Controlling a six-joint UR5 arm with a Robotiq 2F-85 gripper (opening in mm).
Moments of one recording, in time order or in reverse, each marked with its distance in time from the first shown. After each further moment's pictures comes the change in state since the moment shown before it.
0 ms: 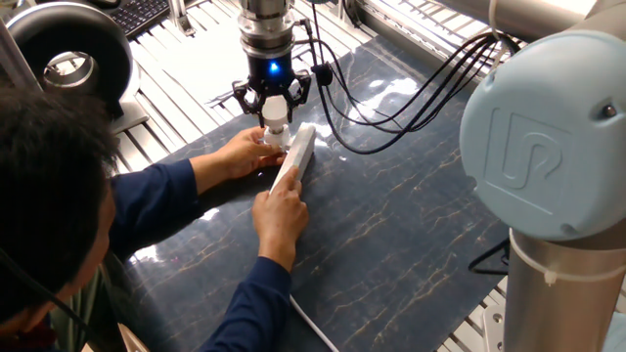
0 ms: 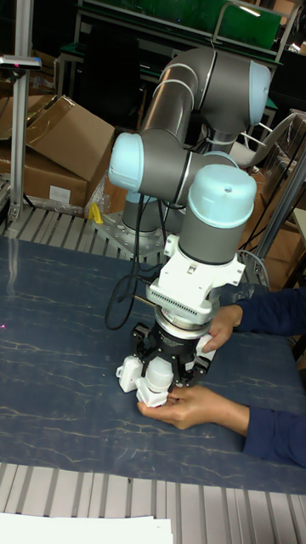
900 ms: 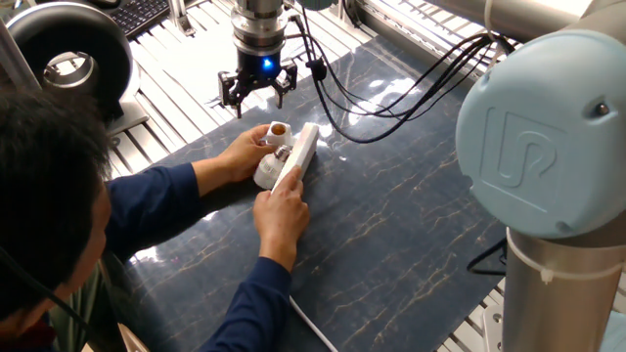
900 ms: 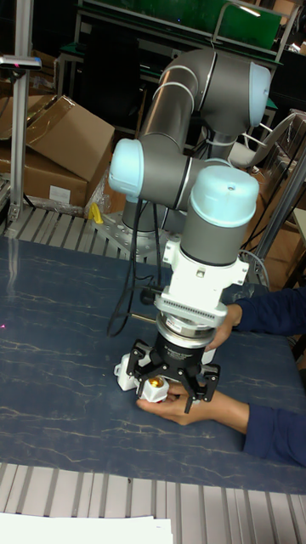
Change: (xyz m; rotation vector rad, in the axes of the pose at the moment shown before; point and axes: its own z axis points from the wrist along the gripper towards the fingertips) arm -0.024 0.010 -0.001 -0.007 -0.063 -0.214
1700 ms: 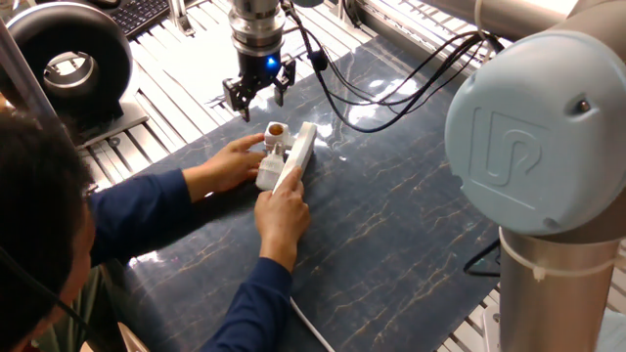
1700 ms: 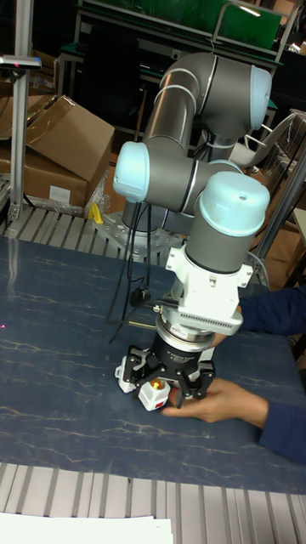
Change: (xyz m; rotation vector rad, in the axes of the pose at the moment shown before) arm 0.004 -0.013 0.001 0.069 0.043 -0.235
